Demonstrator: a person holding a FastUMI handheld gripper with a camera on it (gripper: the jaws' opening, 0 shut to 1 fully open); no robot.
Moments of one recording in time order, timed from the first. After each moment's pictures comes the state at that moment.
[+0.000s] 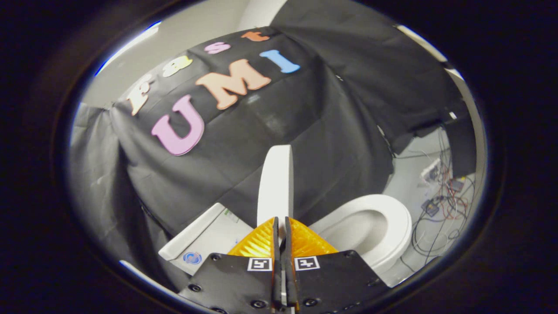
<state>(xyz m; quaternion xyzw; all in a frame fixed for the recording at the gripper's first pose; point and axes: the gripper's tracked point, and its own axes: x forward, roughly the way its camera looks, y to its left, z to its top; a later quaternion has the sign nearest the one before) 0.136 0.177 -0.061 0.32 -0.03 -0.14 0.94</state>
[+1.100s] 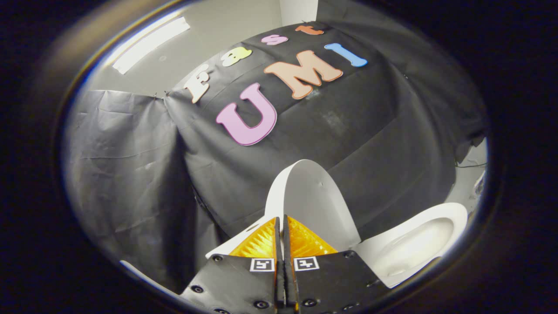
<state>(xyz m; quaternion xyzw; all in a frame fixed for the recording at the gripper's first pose) 0.207 0.310 0.000 0.29 -0.06 0.06 0.95</state>
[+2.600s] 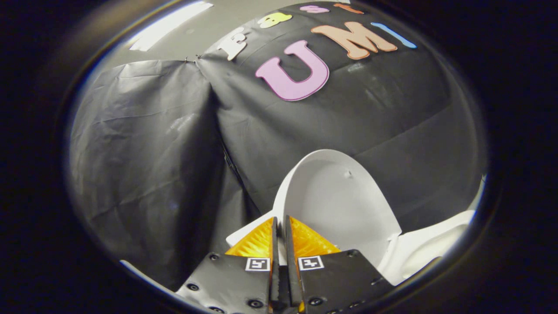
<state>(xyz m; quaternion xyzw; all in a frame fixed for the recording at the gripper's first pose) 0.268 0.407 0.004 0.22 0.01 0.18 0.96</state>
